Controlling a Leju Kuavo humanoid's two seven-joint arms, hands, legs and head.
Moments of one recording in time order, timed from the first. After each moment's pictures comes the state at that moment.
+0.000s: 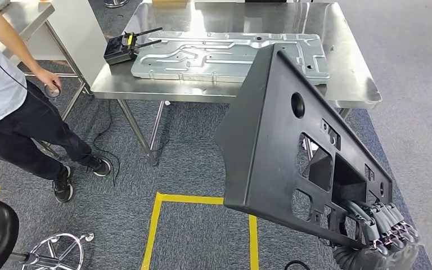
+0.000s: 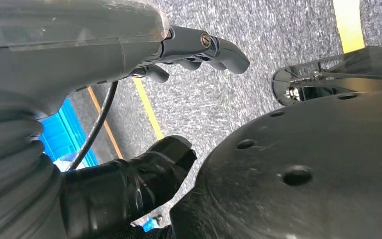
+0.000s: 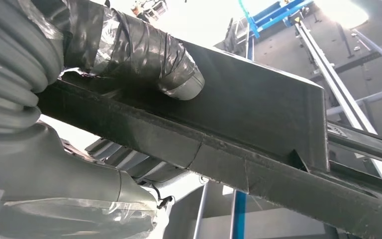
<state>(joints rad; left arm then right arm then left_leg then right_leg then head) 0.06 -0.17 1.29 -0.30 -1.23 -0.32 -0.04 0.26 0.20 -0.01 -2.08 1.03 -0.70 -0.65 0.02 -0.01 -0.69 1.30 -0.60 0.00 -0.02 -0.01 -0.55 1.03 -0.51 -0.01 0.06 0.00</state>
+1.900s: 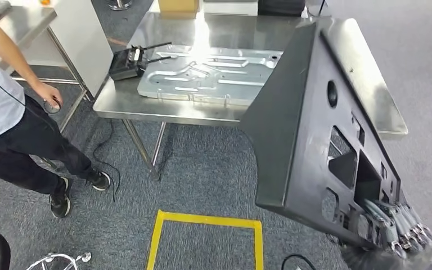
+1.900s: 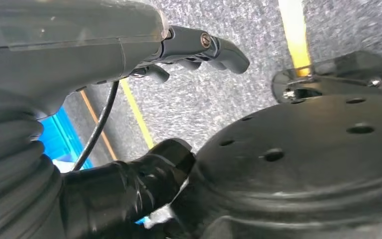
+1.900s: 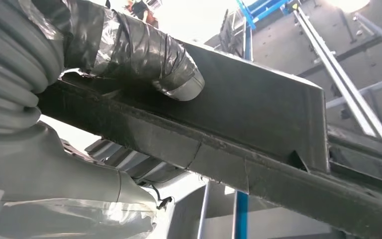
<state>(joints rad) 0.05 -0.19 1.38 -0.33 -1.34 -0.35 -0.05 0.25 0.23 -0.03 -2.12 0.99 -0.70 -0.65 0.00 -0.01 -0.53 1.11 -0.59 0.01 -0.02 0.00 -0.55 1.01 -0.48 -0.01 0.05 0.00</state>
